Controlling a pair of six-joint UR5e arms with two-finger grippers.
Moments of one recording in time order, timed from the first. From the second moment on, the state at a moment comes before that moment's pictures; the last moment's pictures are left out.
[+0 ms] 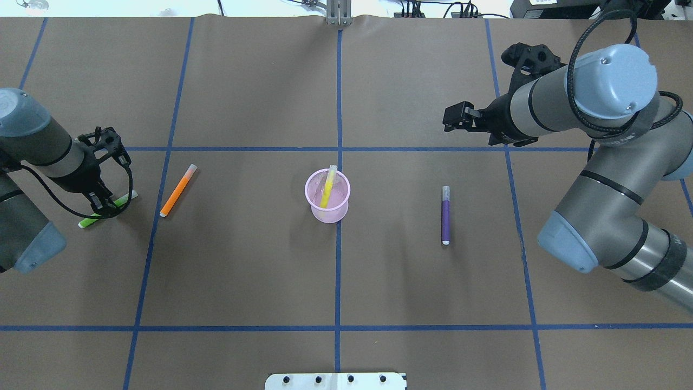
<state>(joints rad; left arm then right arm) -0.86 -1.74 -1.61 -1.83 -2.17 0.13 0.78 -1.22 1.90 -1.27 1.89 1.32</state>
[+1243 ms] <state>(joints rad) -0.92 -1.82 -1.89 -1.66 -2.25 -0.03 0.79 -1.22 1.90 -1.27 1.89 1.32</state>
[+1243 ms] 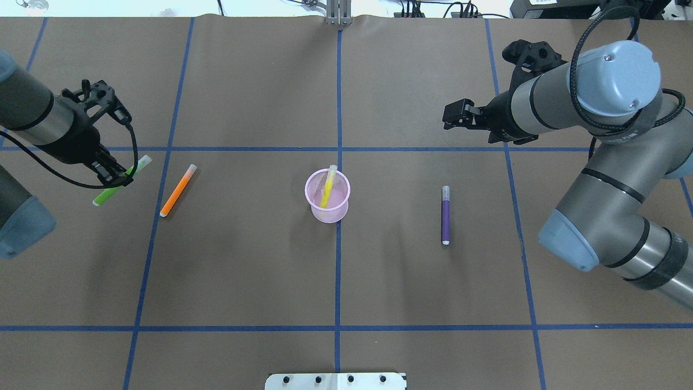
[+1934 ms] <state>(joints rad) -0.76 -2.14 -1.94 -1.73 -1.95 -0.27 0.80 -1.22 1.90 -1.27 1.90 1.32</state>
